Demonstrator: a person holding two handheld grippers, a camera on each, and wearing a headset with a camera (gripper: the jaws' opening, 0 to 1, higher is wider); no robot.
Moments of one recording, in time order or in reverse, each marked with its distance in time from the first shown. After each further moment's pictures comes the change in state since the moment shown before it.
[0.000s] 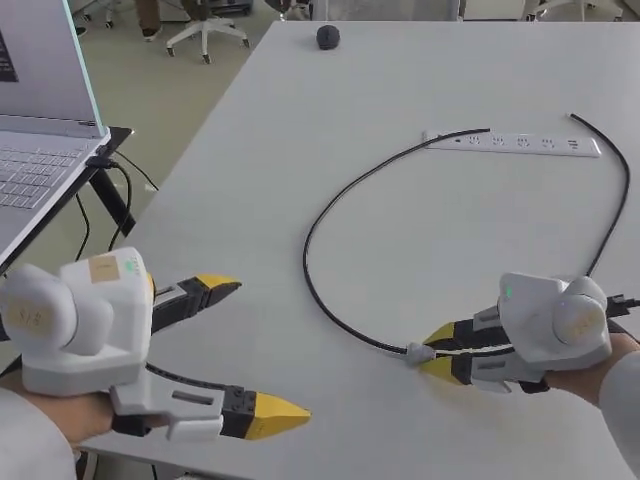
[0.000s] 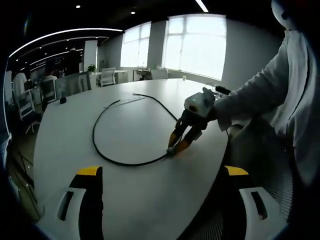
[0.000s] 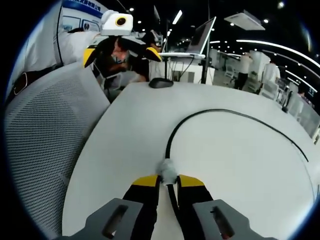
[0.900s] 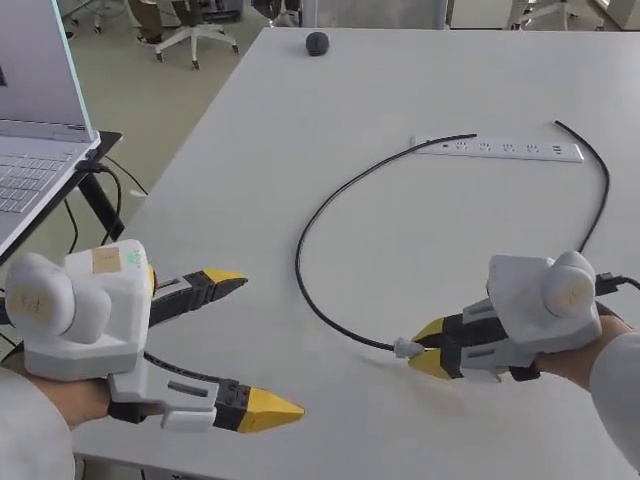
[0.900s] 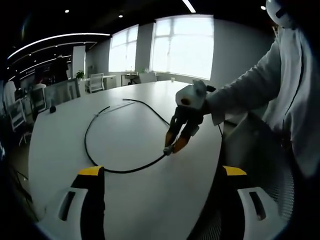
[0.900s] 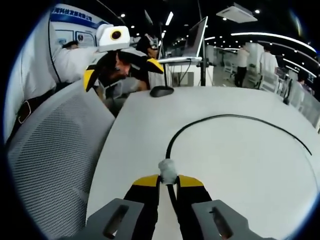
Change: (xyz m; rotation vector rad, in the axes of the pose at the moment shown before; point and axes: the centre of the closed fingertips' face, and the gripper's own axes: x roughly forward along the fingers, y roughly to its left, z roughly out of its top) left arm 0.012 -0.005 0.012 0.074 -0.028 -0.098; right arm -0.018 0.011 0.029 0.093 -0.010 0.049
